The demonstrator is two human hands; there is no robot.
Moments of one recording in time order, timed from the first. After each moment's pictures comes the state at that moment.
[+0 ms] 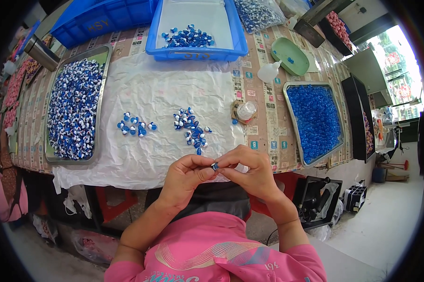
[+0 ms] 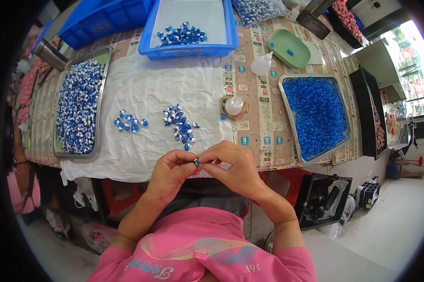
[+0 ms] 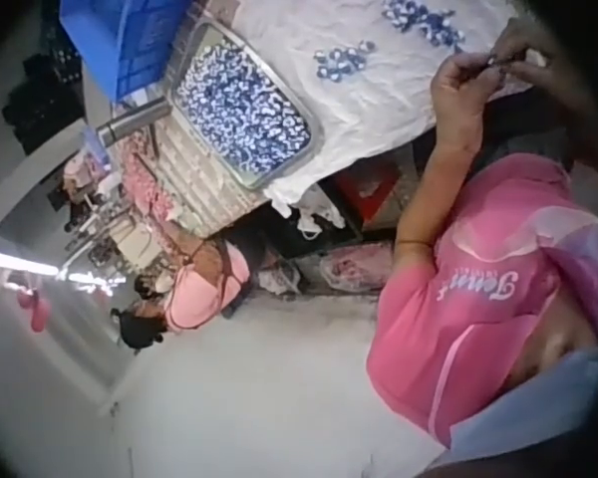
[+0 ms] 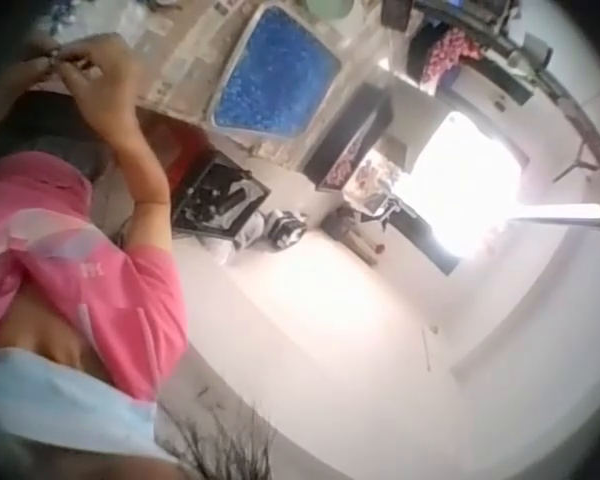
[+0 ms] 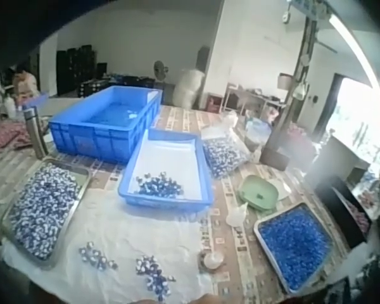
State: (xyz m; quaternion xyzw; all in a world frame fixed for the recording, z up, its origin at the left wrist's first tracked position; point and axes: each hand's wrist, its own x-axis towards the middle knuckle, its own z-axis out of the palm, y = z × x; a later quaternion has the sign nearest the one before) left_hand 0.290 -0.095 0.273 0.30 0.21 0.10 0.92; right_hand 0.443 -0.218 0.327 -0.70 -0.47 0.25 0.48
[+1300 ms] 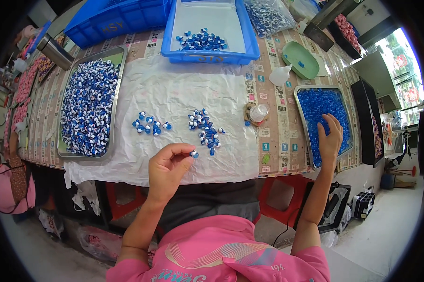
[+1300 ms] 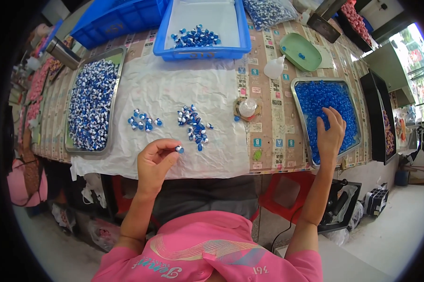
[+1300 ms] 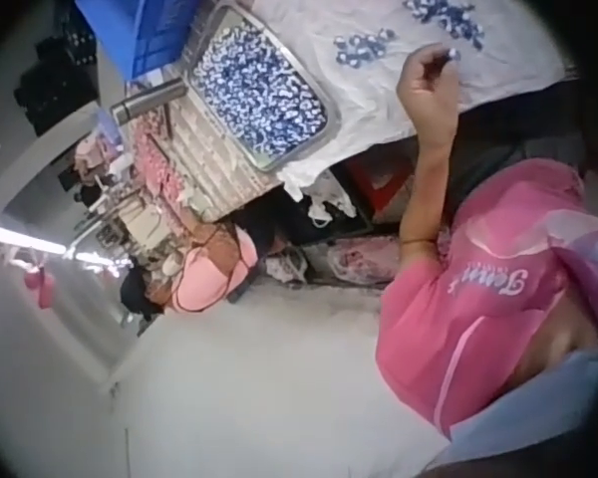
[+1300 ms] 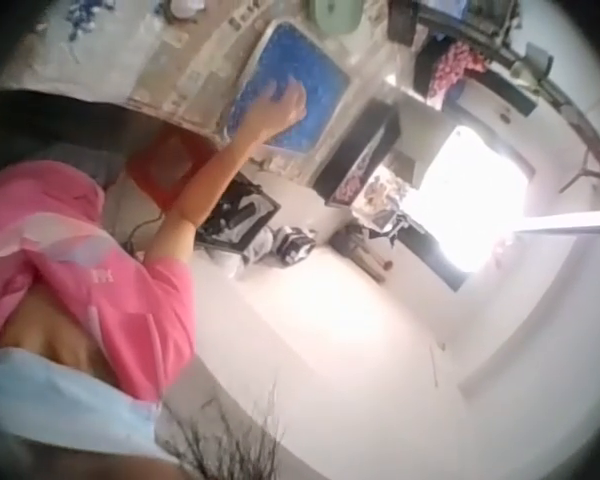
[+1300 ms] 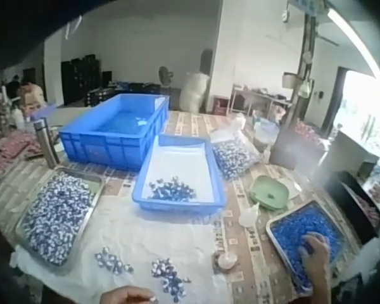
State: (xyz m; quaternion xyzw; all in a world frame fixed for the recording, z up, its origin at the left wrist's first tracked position) left_hand 0.261 -0.054 0.288 0.56 0.26 0.25 0.75; right_hand 0.593 -0.315 0.330 -0.91 -0.30 -0.20 0.18
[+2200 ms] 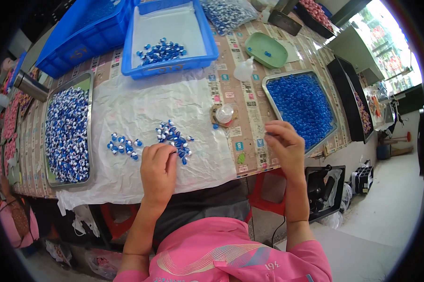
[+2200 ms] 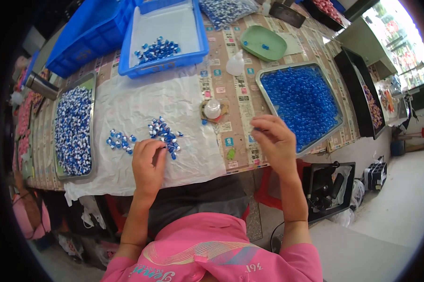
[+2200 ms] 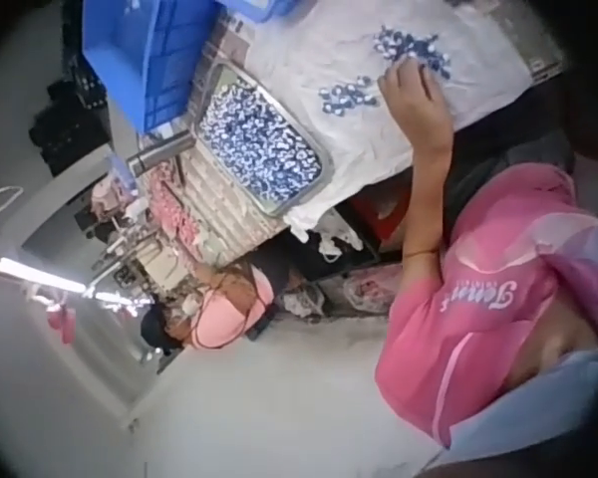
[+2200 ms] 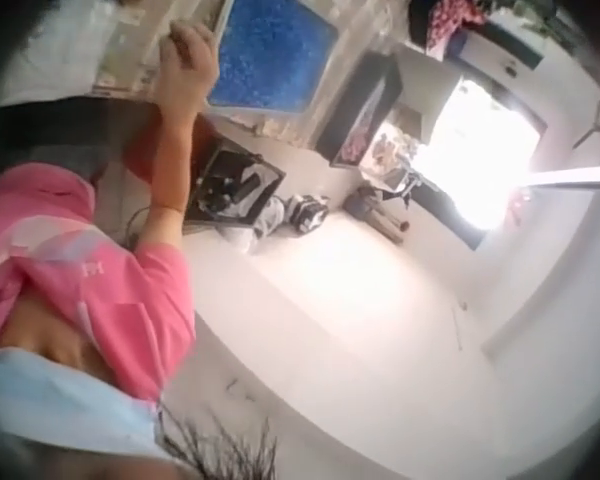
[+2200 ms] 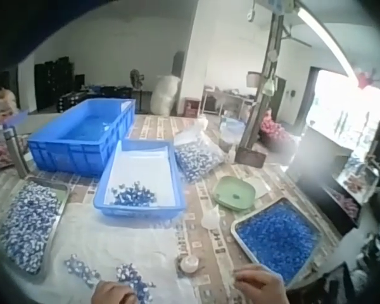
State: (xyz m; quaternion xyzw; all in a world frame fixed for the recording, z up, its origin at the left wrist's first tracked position) left_hand 0.325 -0.076 0.289 0.88 0.20 0.31 0.32; right_hand 0.527 -0.302 0.336 -0.78 -0.30 0.10 0.54
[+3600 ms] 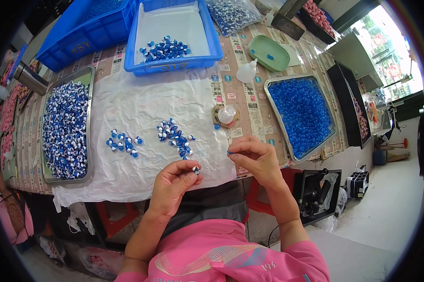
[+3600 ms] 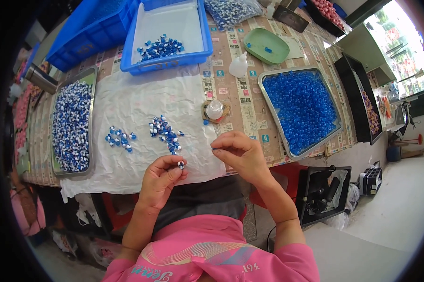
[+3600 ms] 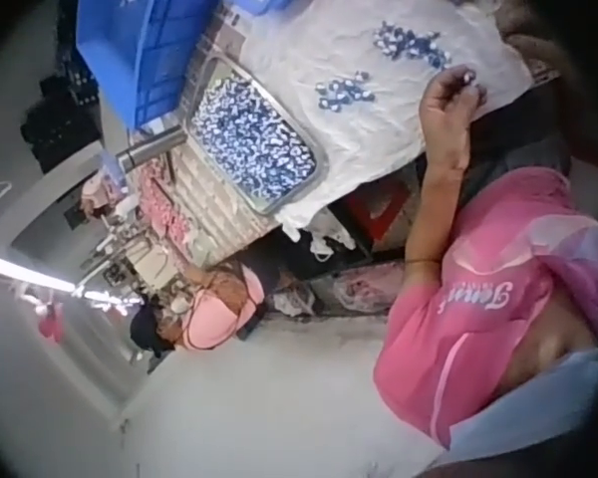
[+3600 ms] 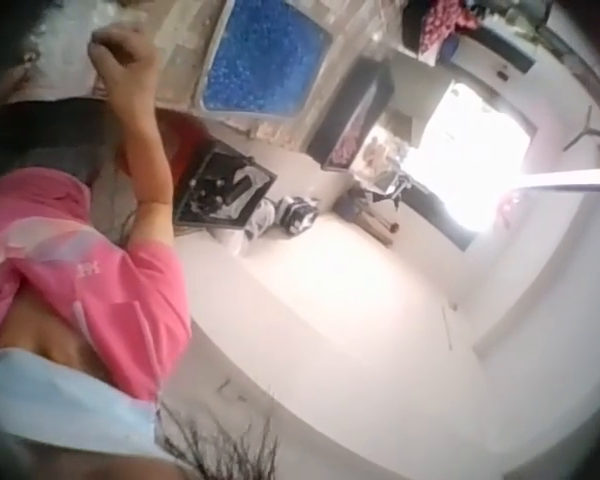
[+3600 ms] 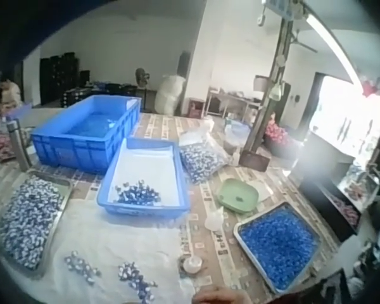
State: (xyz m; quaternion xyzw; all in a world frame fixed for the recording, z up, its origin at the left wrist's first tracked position) left_hand 0.301 -0.104 0.286 0.33 0.24 0.09 0.91; right_hand 0.487 -0.263 0.322 -0.68 -0.28 0.32 0.59
